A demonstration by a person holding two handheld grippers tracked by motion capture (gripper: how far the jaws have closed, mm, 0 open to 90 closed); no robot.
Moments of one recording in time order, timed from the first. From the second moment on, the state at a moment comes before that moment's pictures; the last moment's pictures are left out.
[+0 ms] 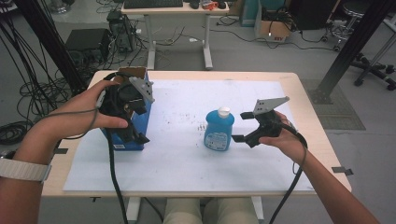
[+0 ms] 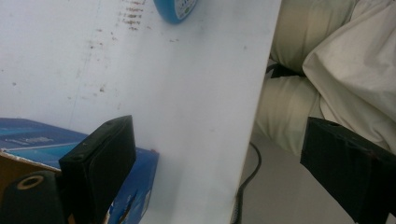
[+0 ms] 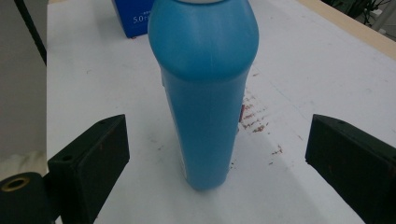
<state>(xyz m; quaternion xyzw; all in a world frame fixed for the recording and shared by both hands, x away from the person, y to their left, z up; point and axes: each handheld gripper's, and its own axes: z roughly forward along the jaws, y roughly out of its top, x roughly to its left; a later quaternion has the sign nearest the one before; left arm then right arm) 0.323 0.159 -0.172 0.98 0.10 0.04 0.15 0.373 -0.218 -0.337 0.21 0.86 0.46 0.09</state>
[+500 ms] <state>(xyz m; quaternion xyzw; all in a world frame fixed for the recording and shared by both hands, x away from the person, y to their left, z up) 0.326 0.156 -0.178 0.98 0.10 0.04 0.15 0.373 -0.221 -0.343 0.20 0.86 0.46 0.09</state>
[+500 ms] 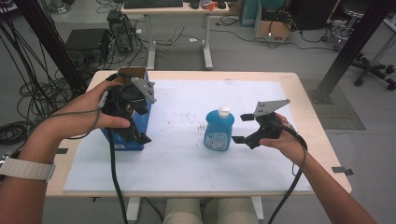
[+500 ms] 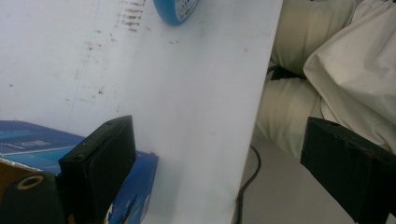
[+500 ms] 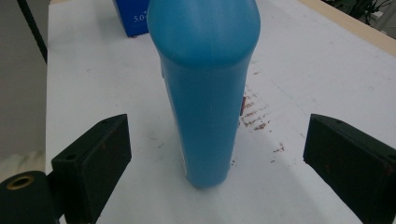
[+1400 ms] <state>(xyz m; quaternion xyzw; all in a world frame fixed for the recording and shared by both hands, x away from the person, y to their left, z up) 0.326 0.156 -0.176 0.98 0.10 0.04 0.15 0.373 -0.220 -0.347 0.20 0.85 0.47 0.09</state>
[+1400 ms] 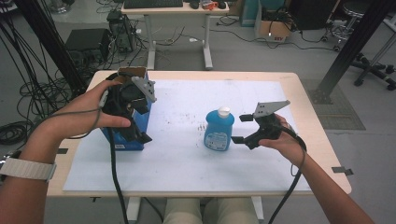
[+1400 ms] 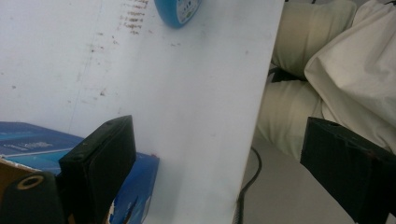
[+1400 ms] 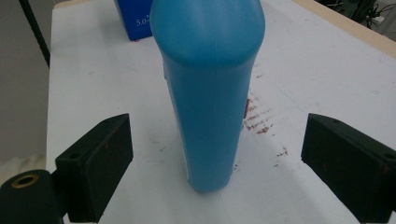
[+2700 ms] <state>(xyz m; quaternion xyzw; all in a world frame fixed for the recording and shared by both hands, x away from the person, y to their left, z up) 0.327 0.157 -0.175 0.98 0.11 0.04 0.15 0.373 -0.221 -0.348 0.20 0.85 0.48 0.09</state>
